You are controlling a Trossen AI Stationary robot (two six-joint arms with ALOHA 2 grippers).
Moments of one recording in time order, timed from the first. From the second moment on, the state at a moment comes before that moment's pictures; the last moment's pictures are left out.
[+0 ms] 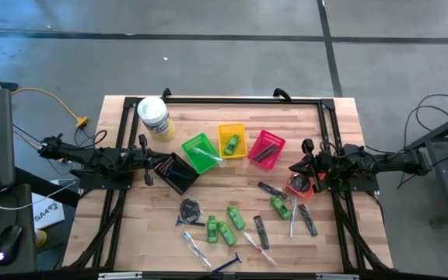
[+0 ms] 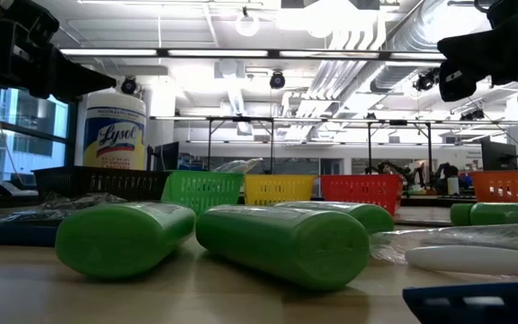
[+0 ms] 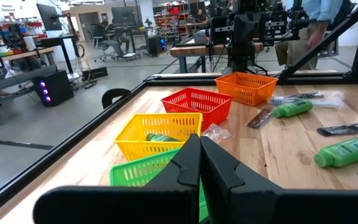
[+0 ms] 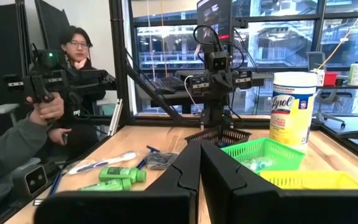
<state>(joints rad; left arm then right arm) -0.29 0.01 0.06 -0.07 -0.54 0.05 0.04 0.11 0.01 0.21 -0.11 0.03</state>
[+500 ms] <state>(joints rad) -0.29 0.01 0.06 -0.06 -0.54 0.05 0.04 0.11 0.01 0.18 -0.10 0.06</state>
